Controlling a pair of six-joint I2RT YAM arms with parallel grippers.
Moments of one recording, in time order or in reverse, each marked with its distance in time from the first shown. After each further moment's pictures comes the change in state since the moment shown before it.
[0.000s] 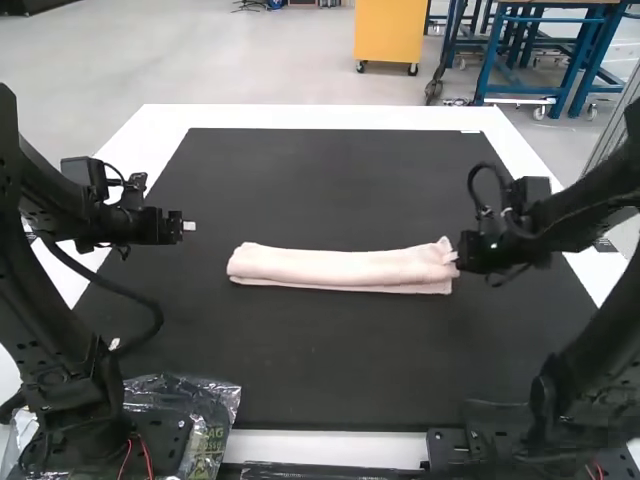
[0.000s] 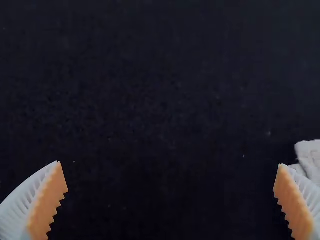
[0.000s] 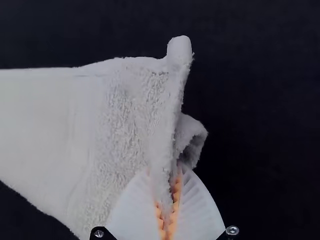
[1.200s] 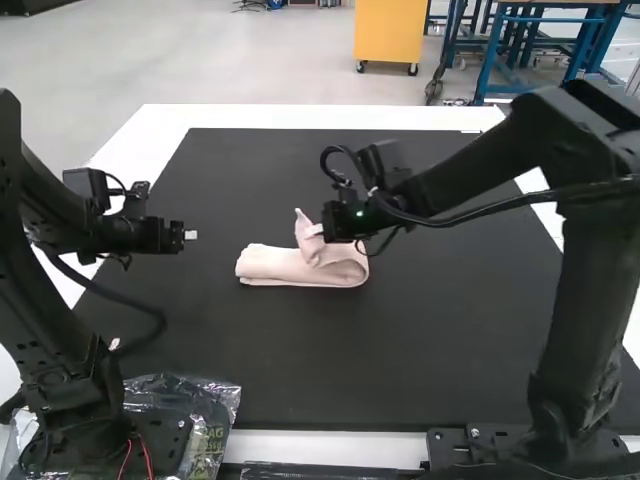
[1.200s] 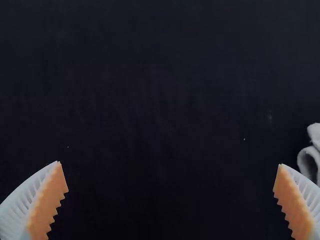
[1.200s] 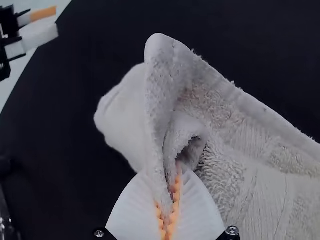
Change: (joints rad) left arm 0.000 0.000 -0.084 0.101 0.000 0.032; right arm 0.684 0.263 0.391 0.124 0.027 0.282
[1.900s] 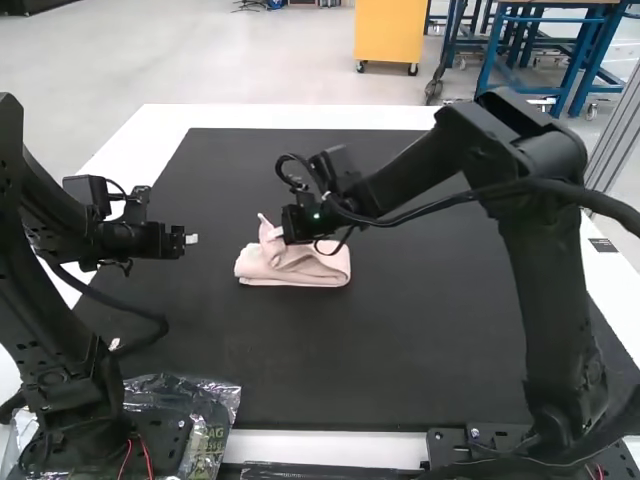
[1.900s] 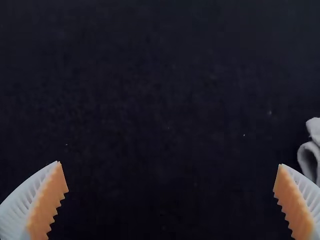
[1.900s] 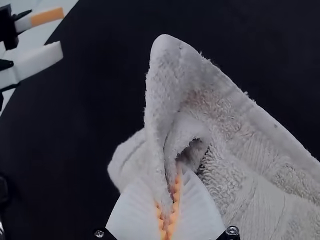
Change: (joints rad) left arm 0.000 0.000 -0.039 0.064 0.000 0.004; right arm 0.096 0.262 0.269 0.009 0.003 0.025
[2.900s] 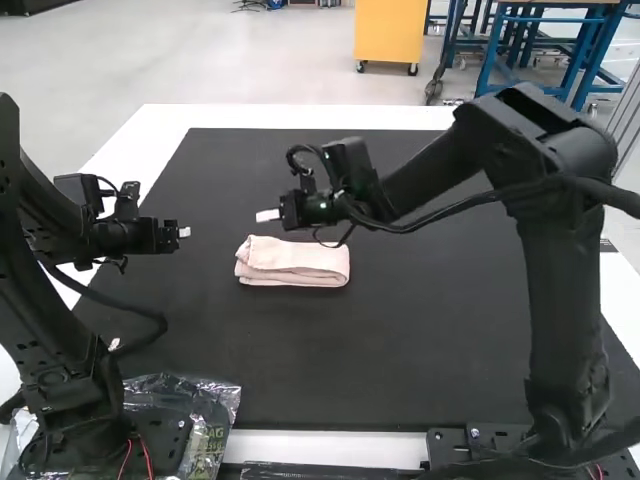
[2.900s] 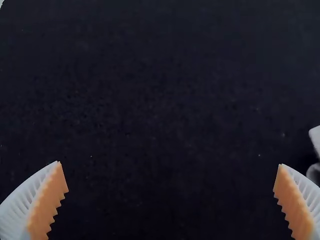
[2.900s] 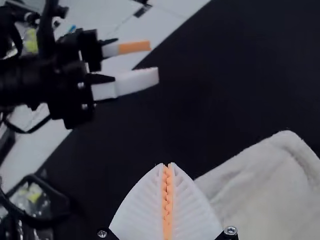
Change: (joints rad) left arm 0.032 0.000 0.000 0.052 0.000 -0.056; right arm -0.021 -0.090 -0.140 0.289 -0.153 0.058
